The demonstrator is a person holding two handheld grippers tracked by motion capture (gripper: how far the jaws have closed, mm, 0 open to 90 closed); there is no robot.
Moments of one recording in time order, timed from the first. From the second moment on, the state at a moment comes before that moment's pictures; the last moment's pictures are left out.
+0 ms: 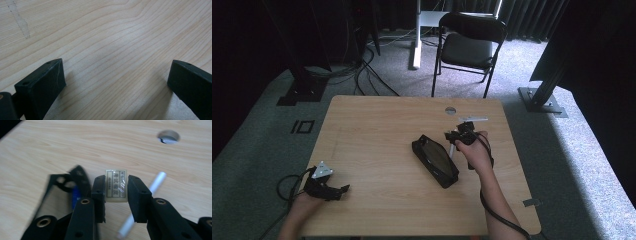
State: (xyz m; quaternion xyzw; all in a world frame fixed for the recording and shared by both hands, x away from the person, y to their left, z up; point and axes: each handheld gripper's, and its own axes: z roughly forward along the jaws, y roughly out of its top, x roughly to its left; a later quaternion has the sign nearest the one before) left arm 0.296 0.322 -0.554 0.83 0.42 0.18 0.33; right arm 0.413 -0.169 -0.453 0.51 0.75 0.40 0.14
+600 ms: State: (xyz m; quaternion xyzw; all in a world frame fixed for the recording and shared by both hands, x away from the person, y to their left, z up) left arm 0.296 0.322 -0.554 0.83 0.42 0.18 0.33; right arm 0.392 -0.121 -0.458 0.43 0.81 0.38 0.11
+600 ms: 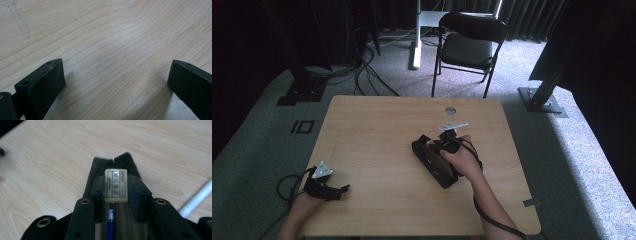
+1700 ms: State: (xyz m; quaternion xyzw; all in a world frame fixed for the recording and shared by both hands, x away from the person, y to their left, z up) left arm 0.296 0.322 -0.554 0.83 0.42 0.18 0.33; right arm 0.398 -0.125 -0.447 0.44 0.80 0.38 0.12
